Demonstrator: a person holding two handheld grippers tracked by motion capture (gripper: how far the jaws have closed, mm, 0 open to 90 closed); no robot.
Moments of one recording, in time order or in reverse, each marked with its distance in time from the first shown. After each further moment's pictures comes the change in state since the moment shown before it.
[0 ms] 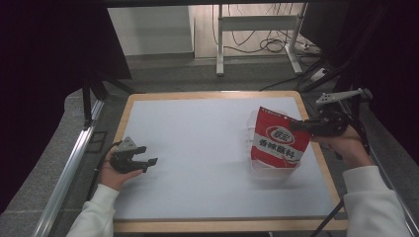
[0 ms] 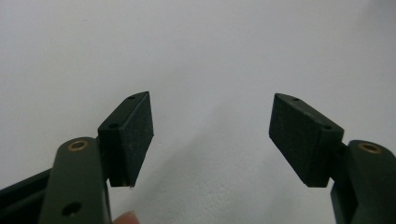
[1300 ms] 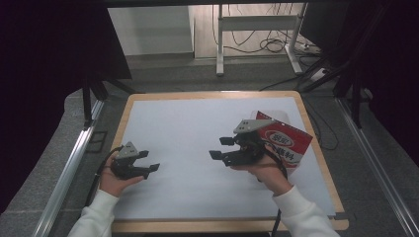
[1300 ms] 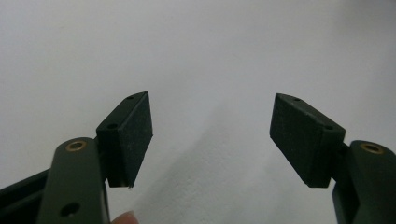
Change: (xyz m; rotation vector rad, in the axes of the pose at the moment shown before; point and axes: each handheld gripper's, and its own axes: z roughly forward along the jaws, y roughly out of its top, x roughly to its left) left arm -0.022 -0.003 -0.009 -0.006 -0.023 0.039; right arm 0.152 0.011 0.136 -0.093 0.138 -0.087
